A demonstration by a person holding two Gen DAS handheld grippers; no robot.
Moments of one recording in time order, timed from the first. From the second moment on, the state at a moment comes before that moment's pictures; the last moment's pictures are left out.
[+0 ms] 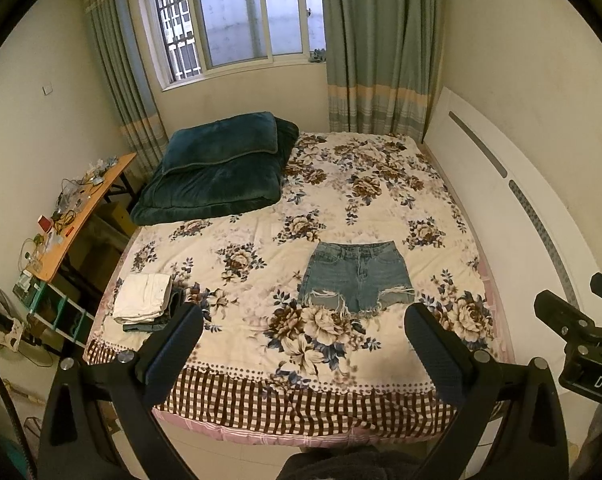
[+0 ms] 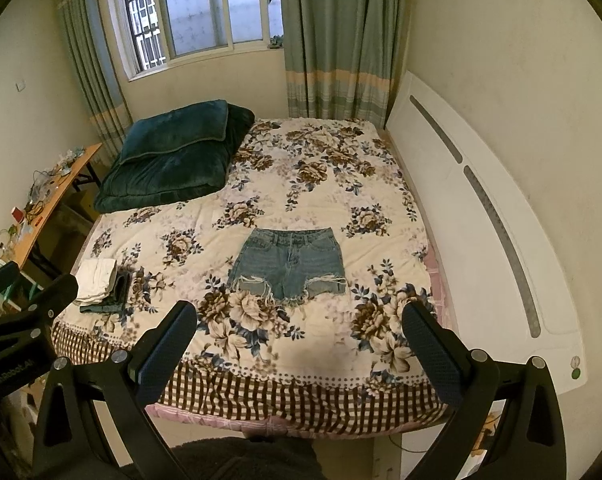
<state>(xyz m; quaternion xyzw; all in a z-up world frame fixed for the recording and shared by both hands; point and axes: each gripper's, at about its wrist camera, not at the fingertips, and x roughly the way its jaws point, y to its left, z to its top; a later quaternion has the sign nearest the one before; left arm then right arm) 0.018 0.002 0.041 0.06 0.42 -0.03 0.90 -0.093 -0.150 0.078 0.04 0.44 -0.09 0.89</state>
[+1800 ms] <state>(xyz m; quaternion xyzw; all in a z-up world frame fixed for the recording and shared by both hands) 0.357 0.040 -0.494 -0.05 0.67 0.05 0.74 0.192 -0.344 -0.480 0.28 0.57 -0.19 0.75</state>
